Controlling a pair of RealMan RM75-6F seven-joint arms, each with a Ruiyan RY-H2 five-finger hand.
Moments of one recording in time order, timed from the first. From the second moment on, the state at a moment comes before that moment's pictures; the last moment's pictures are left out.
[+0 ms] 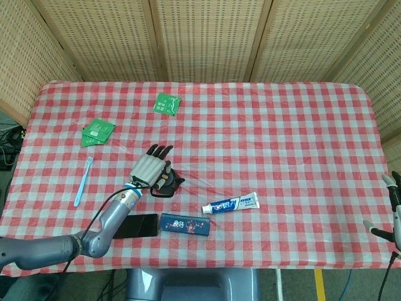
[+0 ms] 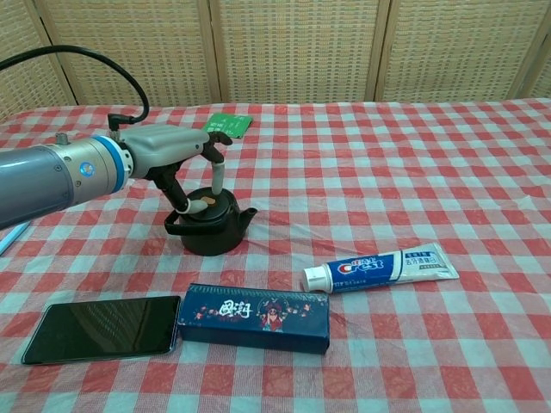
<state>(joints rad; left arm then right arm) -0.90 -1.61 -0.19 -1.44 0.88 0.87 0.59 0.03 -1.03 0.13 -1.62 -1.42 1.52 0.06</state>
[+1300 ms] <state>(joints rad) -0.89 -1.51 -0.24 -1.55 0.90 0.97 0.48 0.02 -1.02 0.12 -1.63 -1.43 1.53 0.07</state>
